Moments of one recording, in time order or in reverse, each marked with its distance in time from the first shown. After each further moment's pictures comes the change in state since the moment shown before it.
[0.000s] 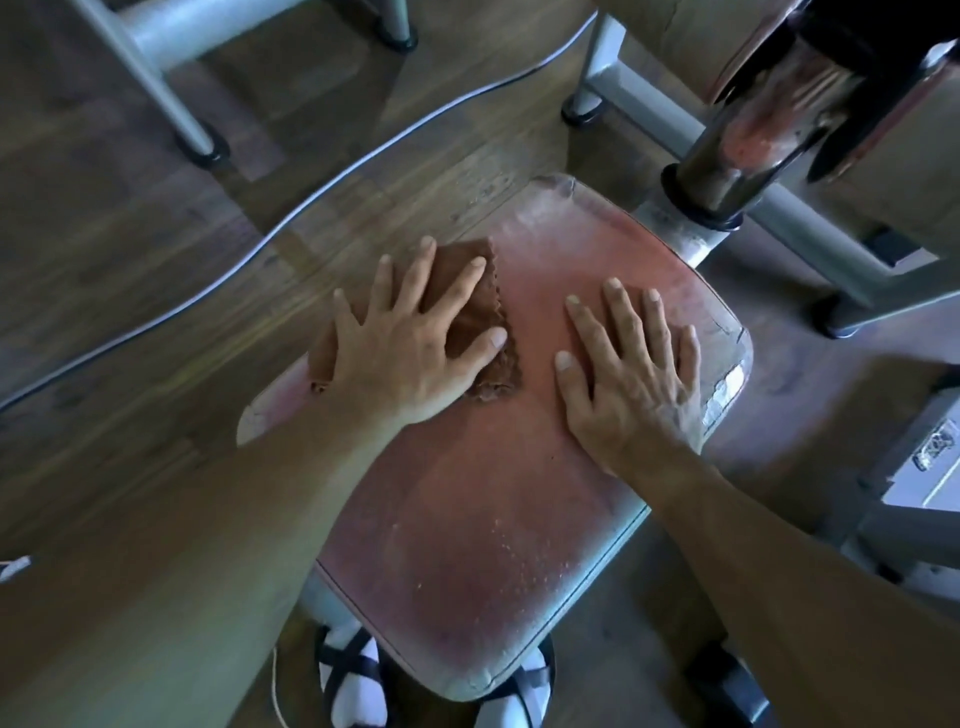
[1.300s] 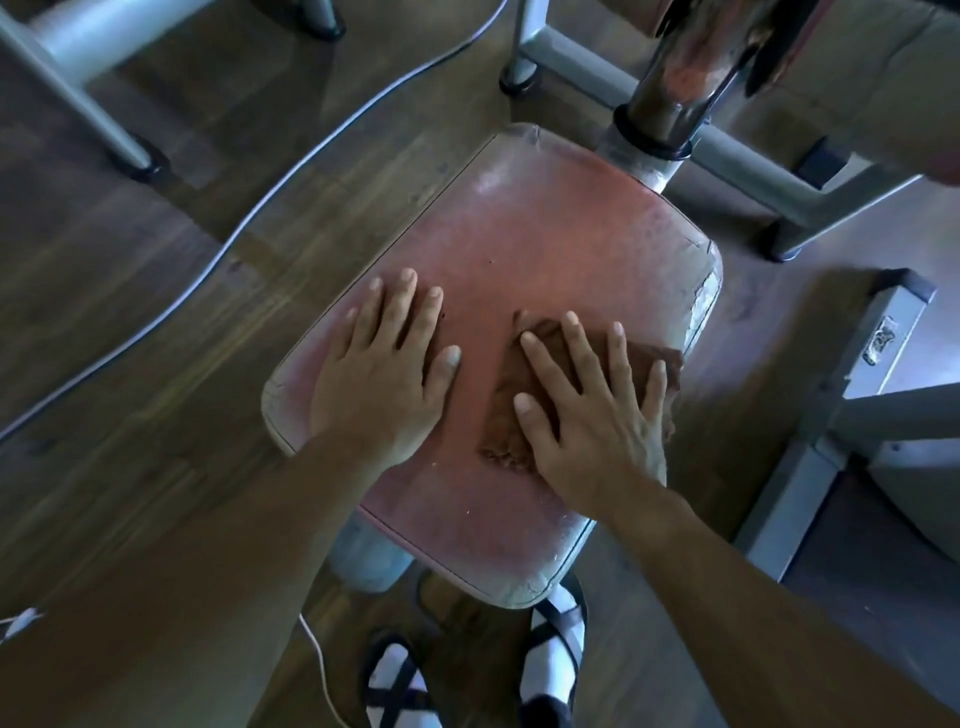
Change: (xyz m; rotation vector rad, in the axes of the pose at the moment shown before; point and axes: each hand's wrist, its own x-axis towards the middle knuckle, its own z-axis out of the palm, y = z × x) left_hand -0.066 -0.042 0.020 0.054 0.075 0.226; right_hand -0.097 -0.054 0.016 -0.032 -0.089 0.114
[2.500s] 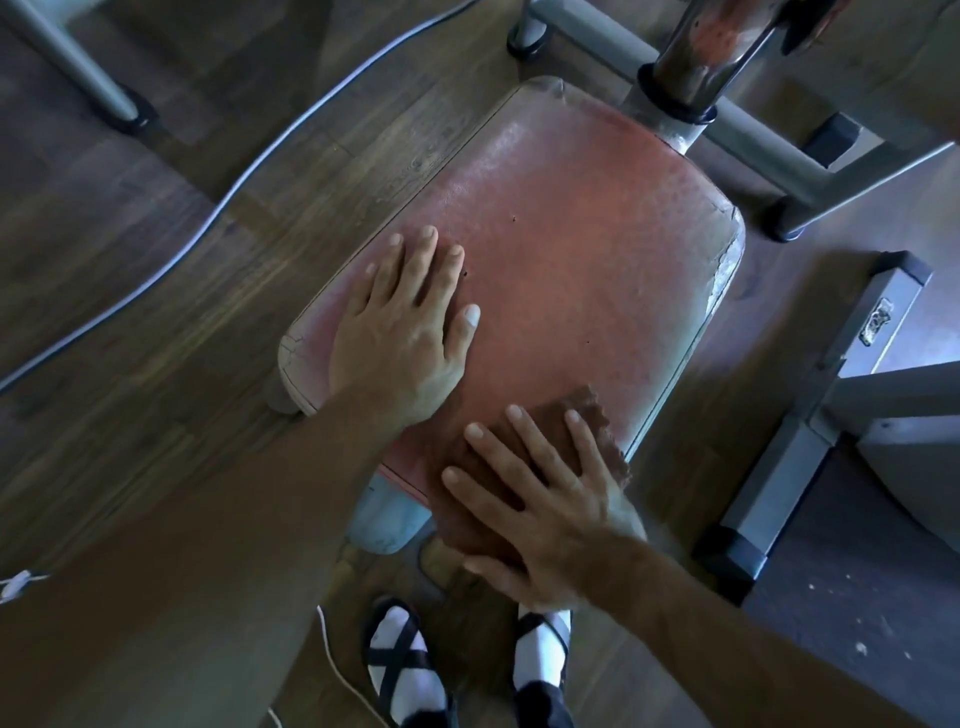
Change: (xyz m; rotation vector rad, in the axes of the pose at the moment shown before) left_hand -0.003 -0.004 0.007 -0.012 0.158 0.067; right_hand -0.080 -0.019 0.032 -0.234 0.078 -0.707
